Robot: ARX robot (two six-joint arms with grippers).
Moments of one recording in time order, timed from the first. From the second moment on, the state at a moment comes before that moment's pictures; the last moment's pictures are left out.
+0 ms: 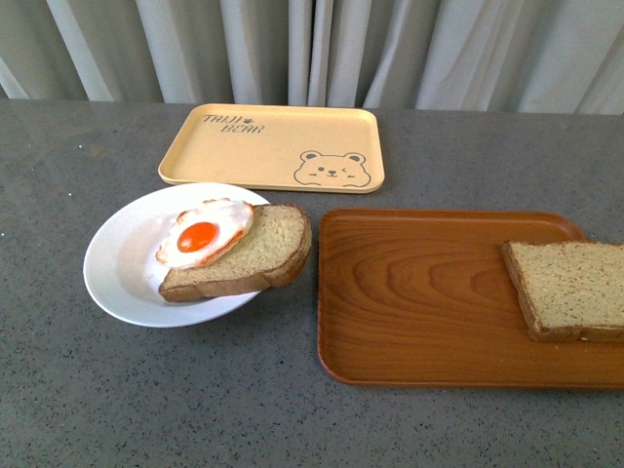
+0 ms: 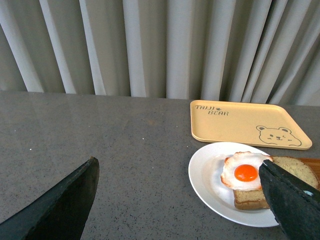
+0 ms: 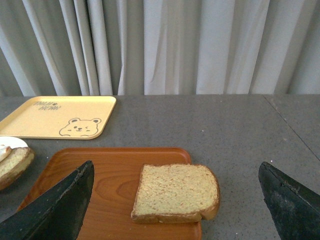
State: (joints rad) left arm 0.00 0.02 0.02 0.00 0.00 -0.01; right arm 0.00 0.00 0.02 0.00 0.00 0.00
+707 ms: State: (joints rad) left arm 0.00 0.02 0.02 0.00 0.00 -0.01; right arm 0.00 0.00 0.02 0.00 0.00 0.00
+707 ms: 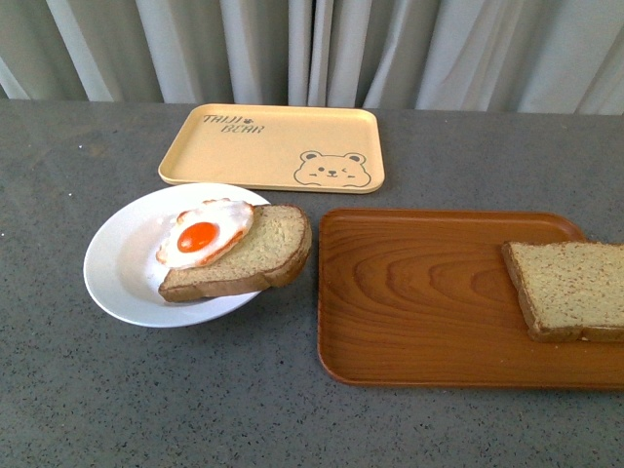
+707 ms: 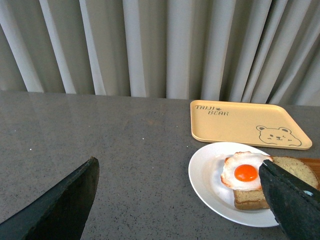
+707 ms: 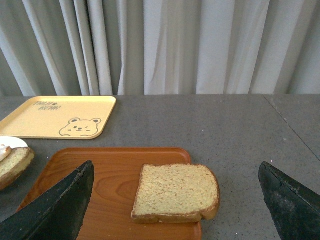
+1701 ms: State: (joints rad) left arm 0.00 0.02 0.02 0.00 0.00 -0.01; right arm -0.47 1.67 0.55 0.41 -0.52 -0.03
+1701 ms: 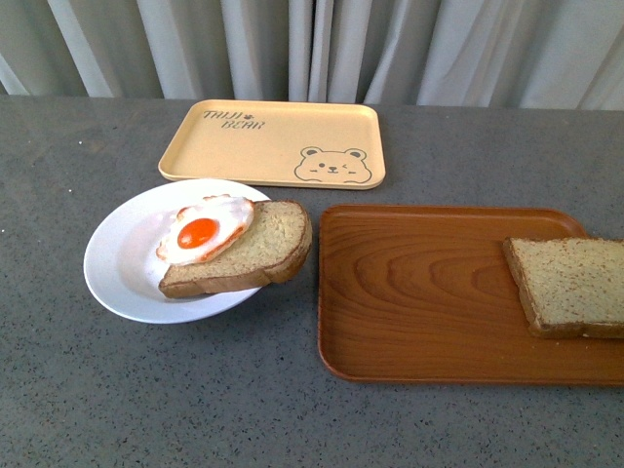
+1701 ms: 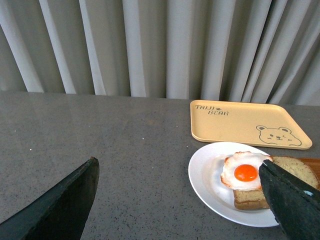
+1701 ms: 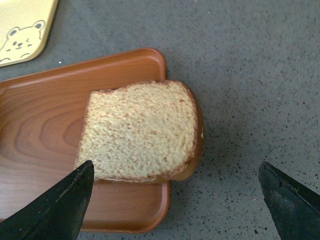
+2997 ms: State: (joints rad) left arm 0.00 0.02 0.02 0.00 0.00 -0.01; right arm -0.37 1.88 0.67 0.44 -0.58 0.19
